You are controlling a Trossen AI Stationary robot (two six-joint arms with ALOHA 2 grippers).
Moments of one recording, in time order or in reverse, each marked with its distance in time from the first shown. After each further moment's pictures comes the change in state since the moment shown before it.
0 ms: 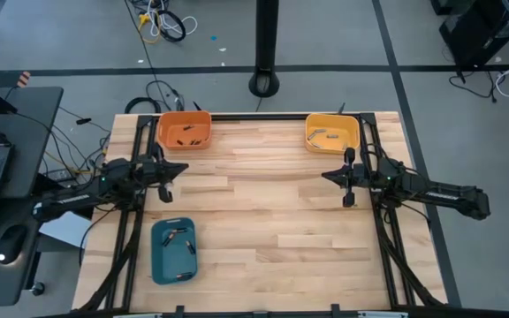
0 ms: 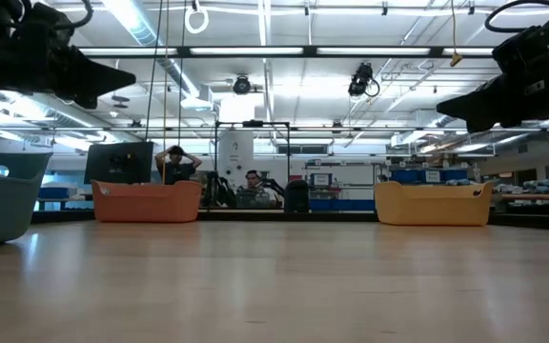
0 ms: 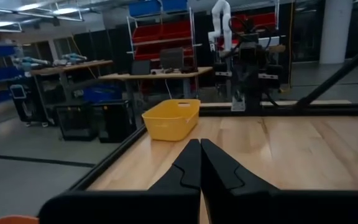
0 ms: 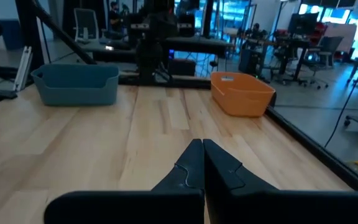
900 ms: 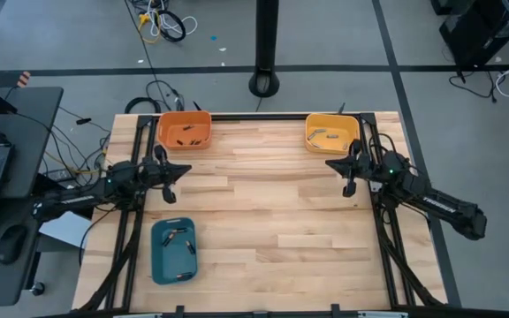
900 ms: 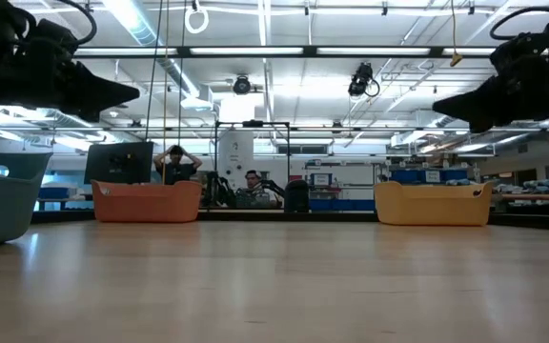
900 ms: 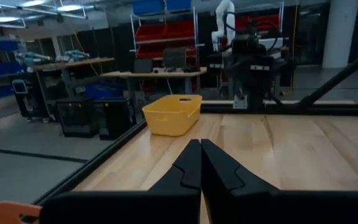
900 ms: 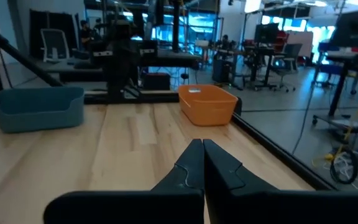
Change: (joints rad) left arm 0.000 0.008 -0.087 0.097 -0.014 -0.025; right arm -0.273 -0.047 -0.005 0.034 -0.162 0.048
